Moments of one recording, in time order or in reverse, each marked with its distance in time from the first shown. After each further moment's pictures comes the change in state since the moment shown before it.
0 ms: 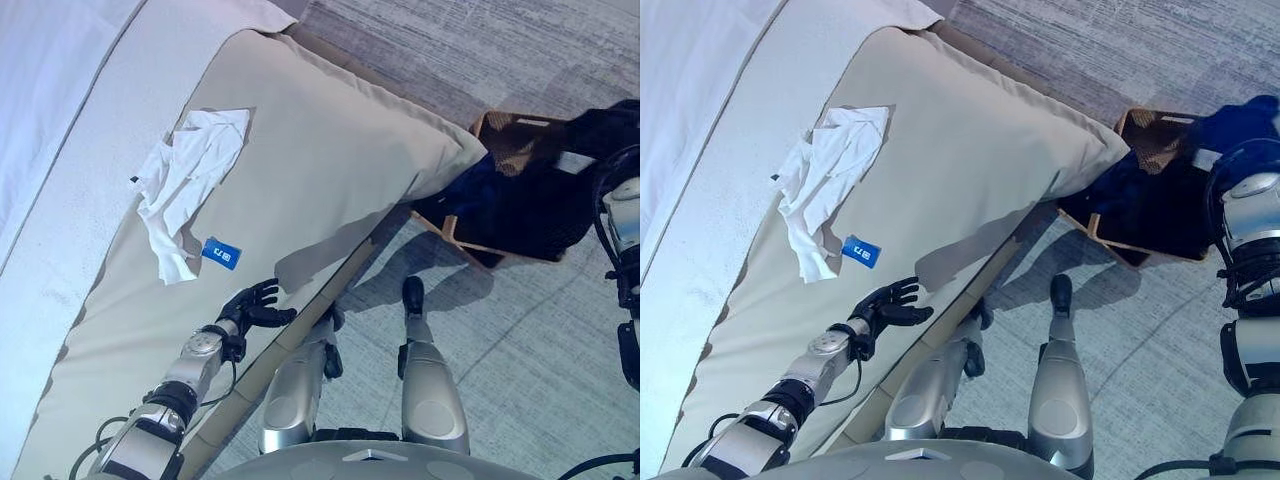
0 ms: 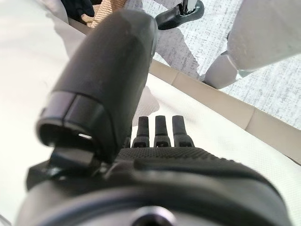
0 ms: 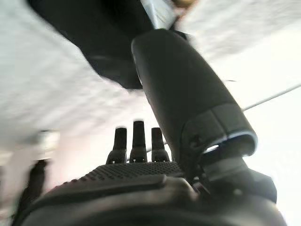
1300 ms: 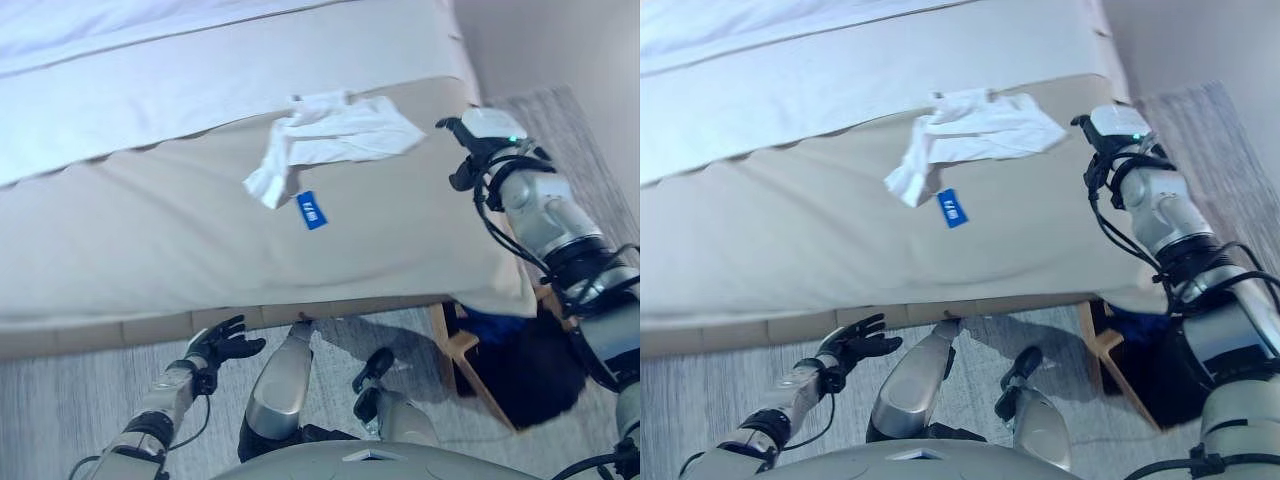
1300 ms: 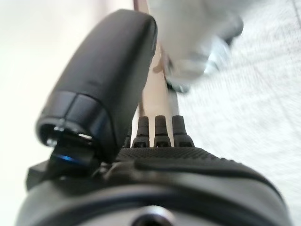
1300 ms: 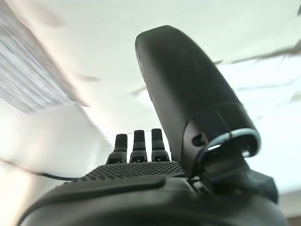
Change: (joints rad) left arm 0.086 0.095 0.154 0.128 0.000 0.062 -0.016; right arm -0.089 0.216 0.382 0.081 -0.532 -0.284 0.499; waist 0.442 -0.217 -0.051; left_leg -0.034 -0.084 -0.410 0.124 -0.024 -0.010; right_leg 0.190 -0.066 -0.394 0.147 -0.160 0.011
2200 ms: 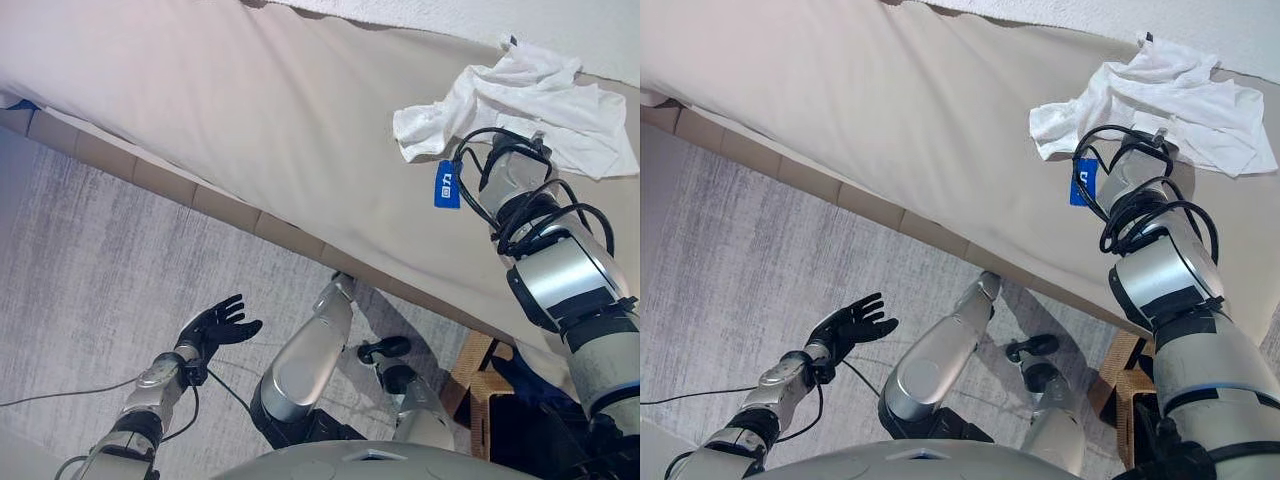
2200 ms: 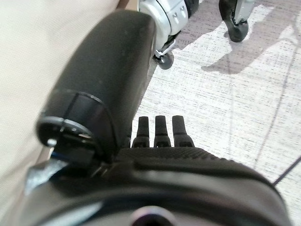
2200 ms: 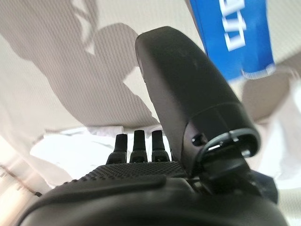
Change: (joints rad) left arm 0.015 -0.020 0.020 -0.056 -0.087 -0.136 -0.122; right arm -0.318 0.208 0.006 0.569 0.049 0.308 -0.049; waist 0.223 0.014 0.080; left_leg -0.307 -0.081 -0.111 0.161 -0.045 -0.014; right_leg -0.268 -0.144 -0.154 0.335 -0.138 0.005
